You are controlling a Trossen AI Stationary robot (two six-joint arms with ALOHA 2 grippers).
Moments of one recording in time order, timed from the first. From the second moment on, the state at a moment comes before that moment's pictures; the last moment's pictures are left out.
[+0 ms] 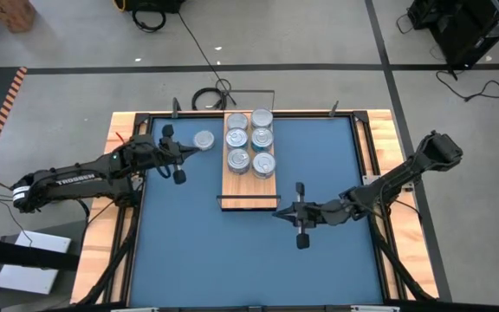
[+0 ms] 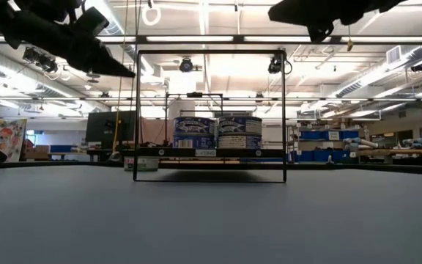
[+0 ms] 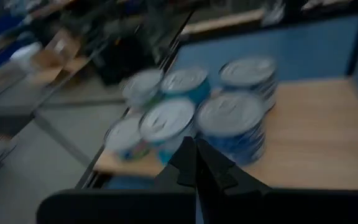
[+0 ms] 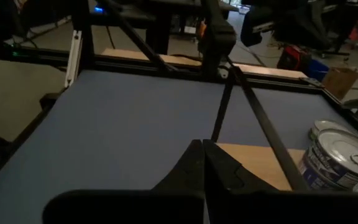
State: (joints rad) left arm 0.36 0.64 0.43 -0.06 -0.05 0.31; right arm 0.46 1.35 0.67 0.38 0.49 0.04
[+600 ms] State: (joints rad) left arm 0.36 0.94 0.50 -0.26 -0.17 0.39; right arm 0.41 1.13 0.67 0.26 0.48 -0.05
